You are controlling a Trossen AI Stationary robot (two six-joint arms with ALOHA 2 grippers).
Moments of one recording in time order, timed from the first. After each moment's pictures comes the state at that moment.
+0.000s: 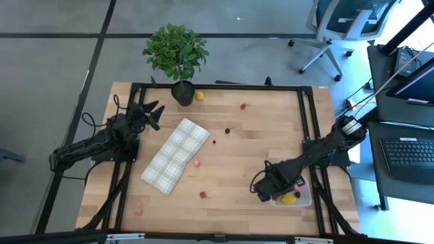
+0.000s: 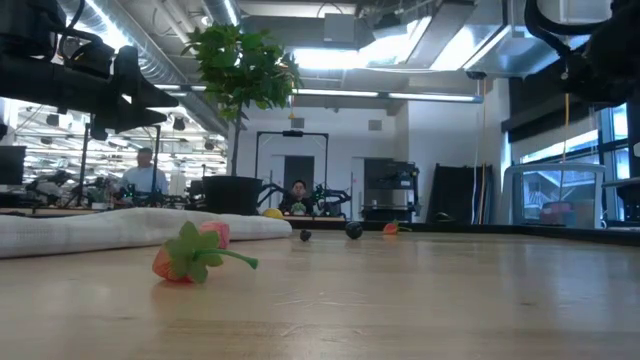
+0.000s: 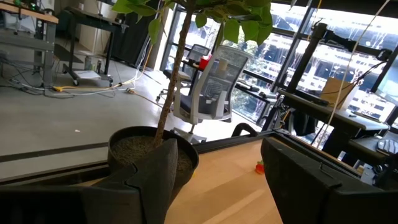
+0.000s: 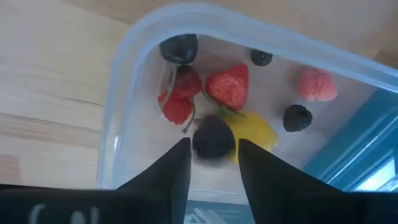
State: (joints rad) left arm 0.42 0.00 0.02 0.03 -0.40 -0.33; right arm 0.57 1.68 1.15 -1.07 -0.32 1.80
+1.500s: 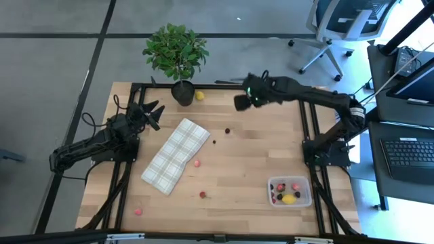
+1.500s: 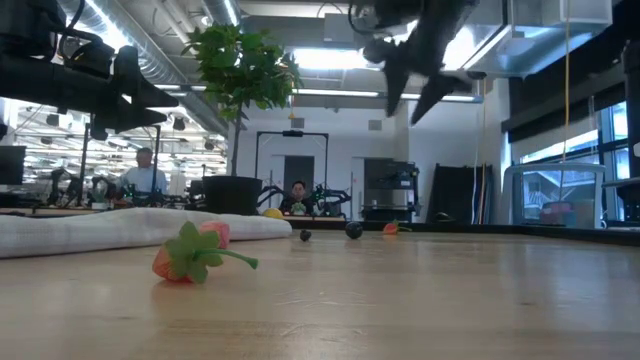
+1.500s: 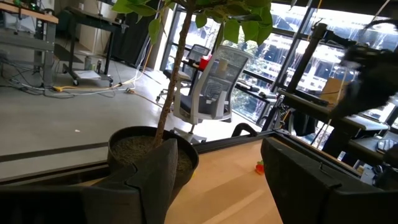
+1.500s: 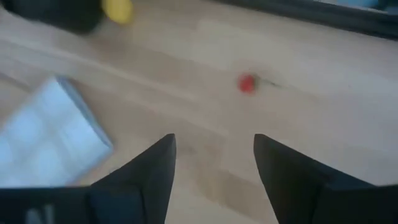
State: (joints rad) left arm 0.42 0.00 0.02 0.03 -0.40 -0.33; right arm -0.35 1.59 1.47 -0.97 0.21 0.87
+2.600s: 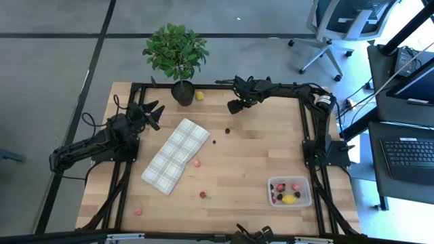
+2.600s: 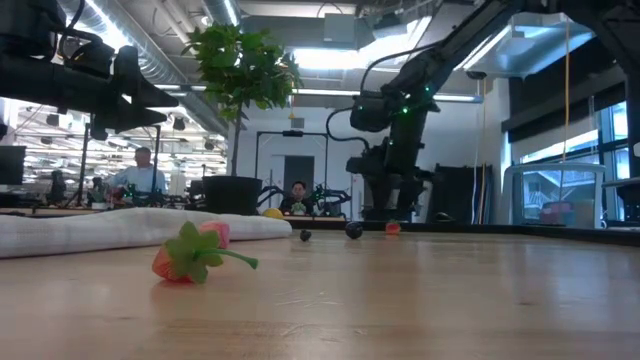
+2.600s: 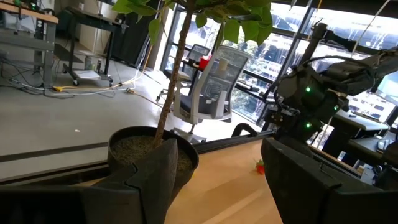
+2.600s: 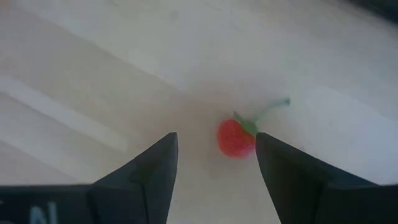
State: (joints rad) left arm 0.42 0.00 0.02 0.03 -0.40 -0.33; right arm -0.55 1.96 1.35 -0.63 0.11 0.54
